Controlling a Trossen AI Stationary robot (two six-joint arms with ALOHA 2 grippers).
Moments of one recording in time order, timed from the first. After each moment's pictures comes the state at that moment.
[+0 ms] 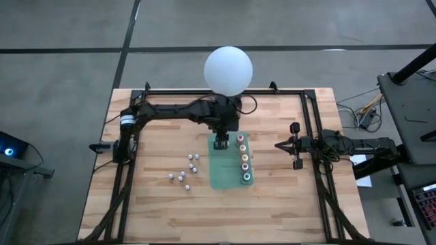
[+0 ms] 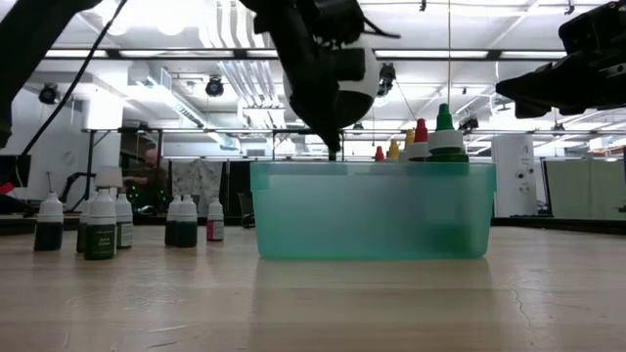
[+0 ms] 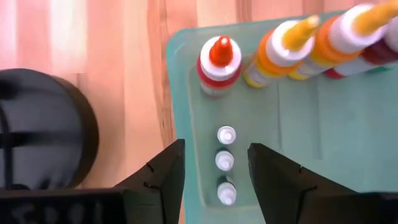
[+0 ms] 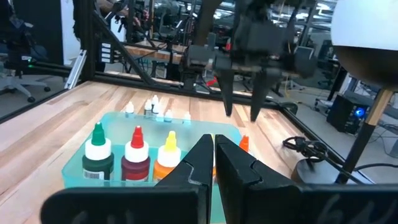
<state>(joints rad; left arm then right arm) 0.17 1.97 1.78 -0.90 0.03 0.21 0.02 0.03 0.01 0.01 0.02 -0.13</state>
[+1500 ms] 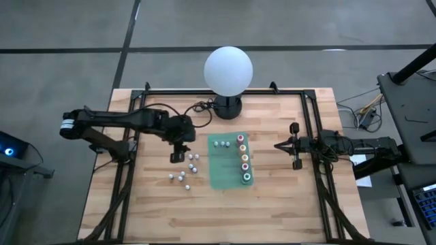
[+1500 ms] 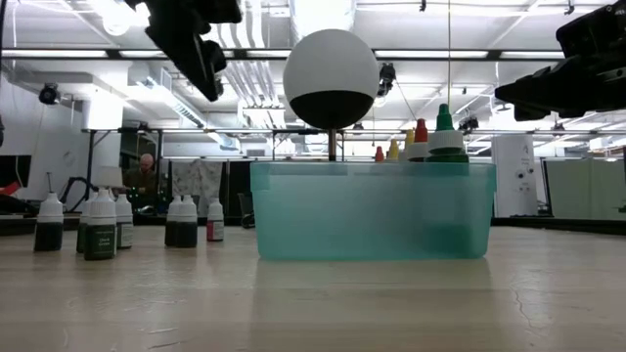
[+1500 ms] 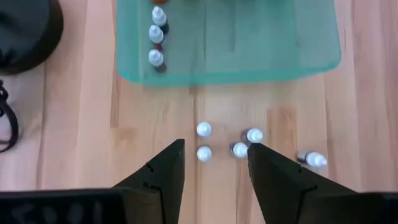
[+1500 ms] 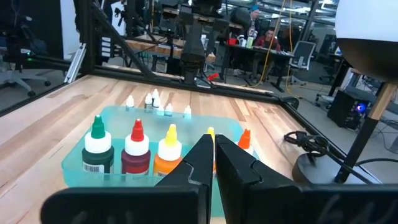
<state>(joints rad) 0.03 1.30 1.20 -0.95 0.03 0.00 0.02 0.06 0.01 0.01 0.02 -0.13</state>
